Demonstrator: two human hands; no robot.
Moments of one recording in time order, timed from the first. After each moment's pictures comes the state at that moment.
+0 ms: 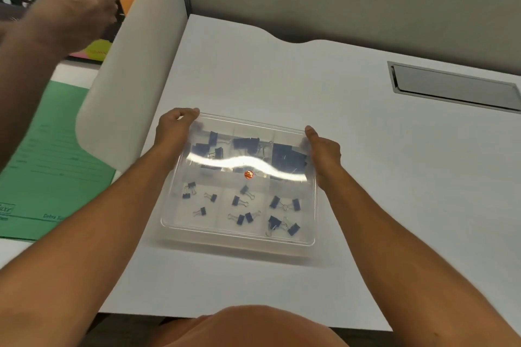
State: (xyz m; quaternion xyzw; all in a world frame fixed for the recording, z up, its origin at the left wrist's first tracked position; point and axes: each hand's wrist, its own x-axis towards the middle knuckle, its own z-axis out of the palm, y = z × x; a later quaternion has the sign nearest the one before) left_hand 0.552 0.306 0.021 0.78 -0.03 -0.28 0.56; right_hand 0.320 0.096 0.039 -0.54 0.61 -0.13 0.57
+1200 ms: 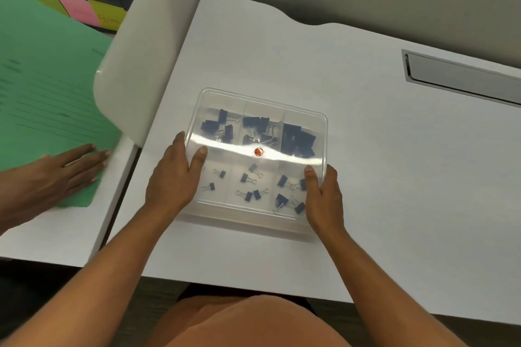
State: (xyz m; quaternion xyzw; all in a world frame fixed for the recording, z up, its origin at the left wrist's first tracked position) left_hand 0.437 0.409 0.022 0.90 -0.19 -0.21 0.32; right_hand 0.227 0.211 0.018 -0.72 0.52 -0.11 0.44
